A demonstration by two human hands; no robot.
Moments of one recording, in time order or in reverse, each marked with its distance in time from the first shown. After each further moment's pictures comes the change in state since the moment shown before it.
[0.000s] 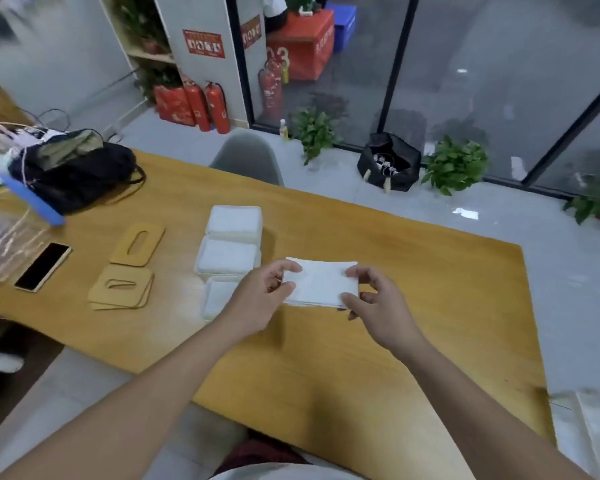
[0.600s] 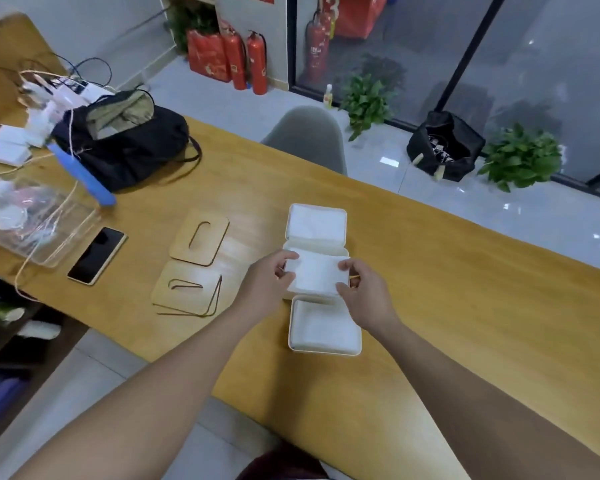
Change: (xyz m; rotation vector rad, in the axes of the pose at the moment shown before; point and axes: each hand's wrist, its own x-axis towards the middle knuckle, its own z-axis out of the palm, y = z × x) left_hand 0.085 -0.148 -0.196 0.120 0.145 -0.208; right_hand 0.171 0.016 0.244 -0.407 -0.018 0.073
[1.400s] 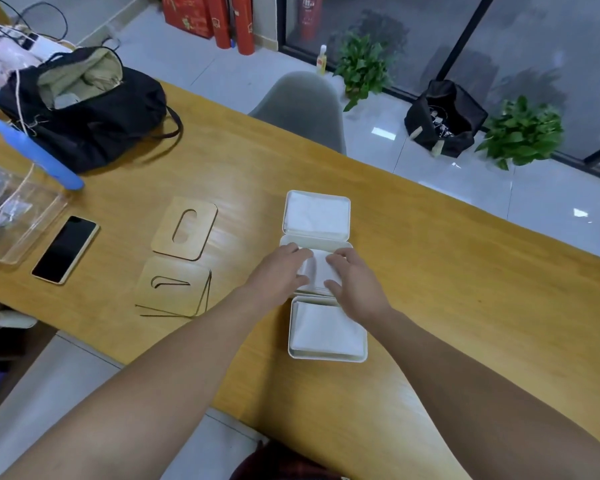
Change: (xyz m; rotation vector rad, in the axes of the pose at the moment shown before) left_hand 0.067 -0.014 0.020 0.515 -0.304 0.248; right_hand 0.054 0.021 0.031 -0.524 -0.172 -0.204
